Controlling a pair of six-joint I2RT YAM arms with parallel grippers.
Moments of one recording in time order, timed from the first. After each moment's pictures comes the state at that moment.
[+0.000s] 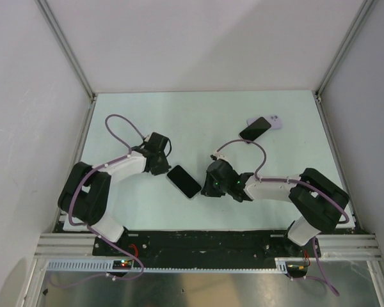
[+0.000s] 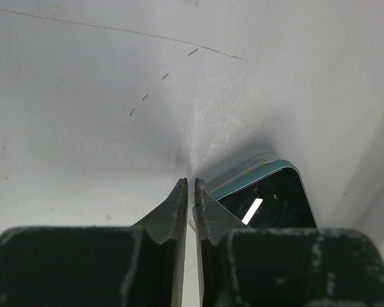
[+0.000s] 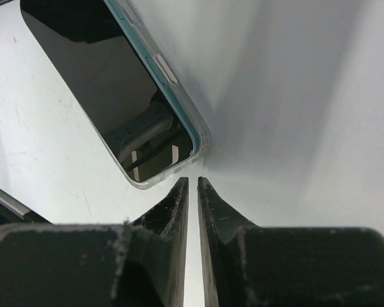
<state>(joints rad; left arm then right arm) -0.45 1.58 0.87 -0.38 -0.16 -0.74 0.91 1.58 0.74 0.01 0.02 0.87</state>
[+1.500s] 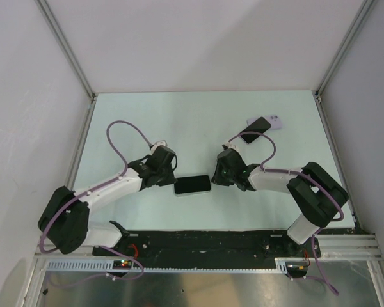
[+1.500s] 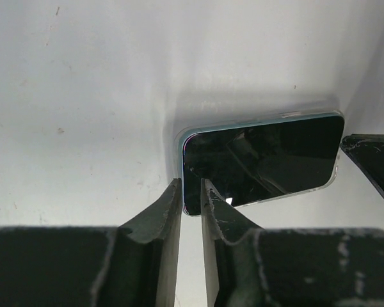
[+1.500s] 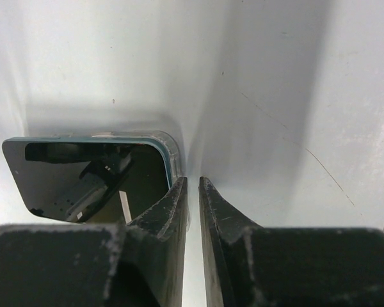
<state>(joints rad) -0.66 1.31 0.76 -0.44 -0.19 -0.79 0.75 1.63 0.76 0.02 0.05 0.80</state>
